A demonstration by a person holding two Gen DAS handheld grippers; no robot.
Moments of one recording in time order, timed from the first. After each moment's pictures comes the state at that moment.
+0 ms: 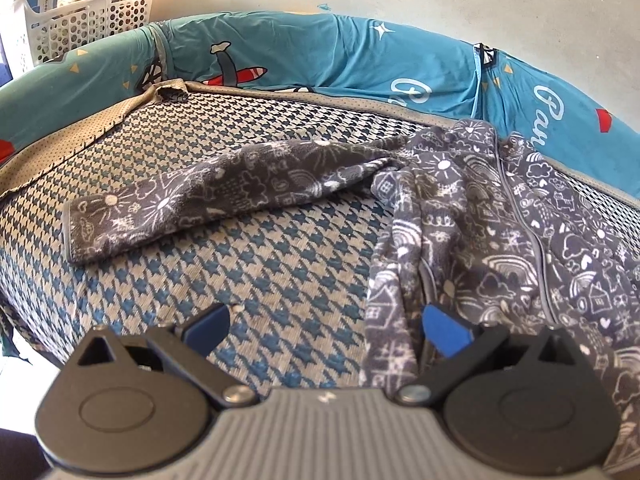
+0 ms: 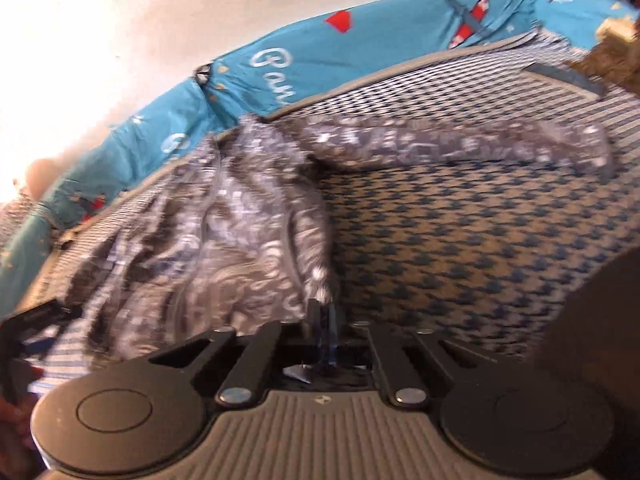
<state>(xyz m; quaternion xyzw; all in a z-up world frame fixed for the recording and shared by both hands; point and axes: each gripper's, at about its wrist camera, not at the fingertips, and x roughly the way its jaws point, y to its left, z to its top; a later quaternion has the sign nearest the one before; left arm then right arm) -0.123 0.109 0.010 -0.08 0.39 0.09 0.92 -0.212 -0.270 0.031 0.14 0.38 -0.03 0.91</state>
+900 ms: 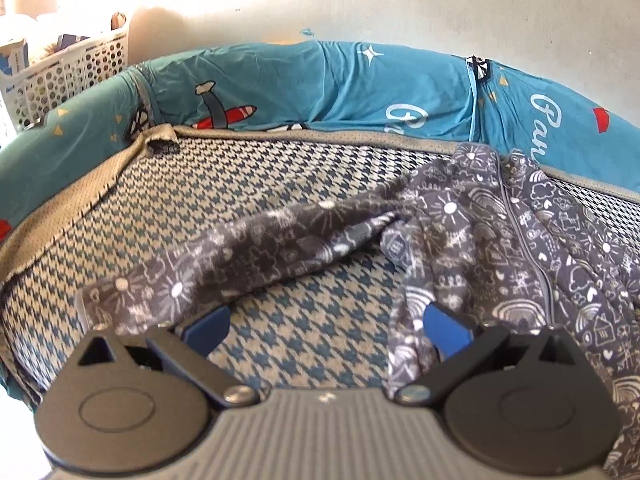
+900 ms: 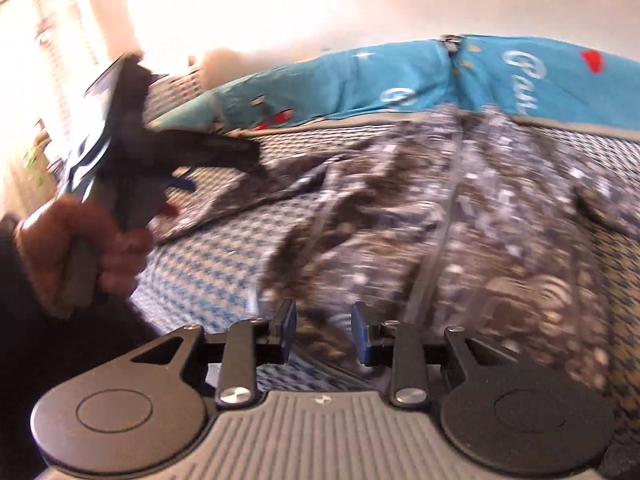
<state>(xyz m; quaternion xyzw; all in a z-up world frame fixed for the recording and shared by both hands) -0.080 0.134 0.059 -0.02 0.38 0.07 0.92 -0.190 -0.101 0.056 0.00 0.35 0.29 0.89</state>
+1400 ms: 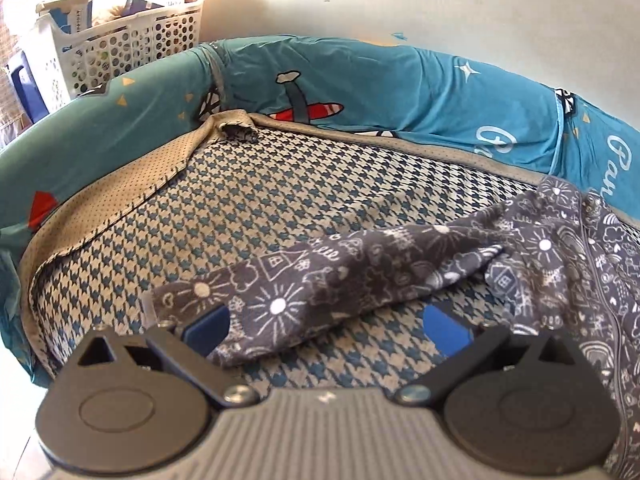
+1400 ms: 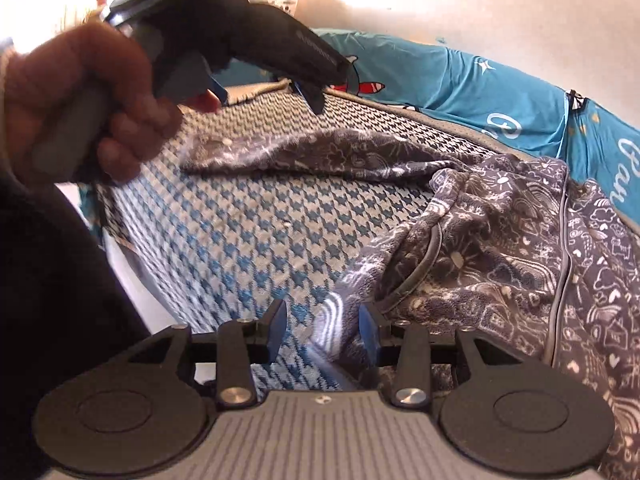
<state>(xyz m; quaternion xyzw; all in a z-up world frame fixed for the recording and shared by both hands) -0.073 0.226 0.058 -0.07 0.38 0.14 0.91 -0.164 0.012 0.005 -0.17 0.32 0.31 0.88</state>
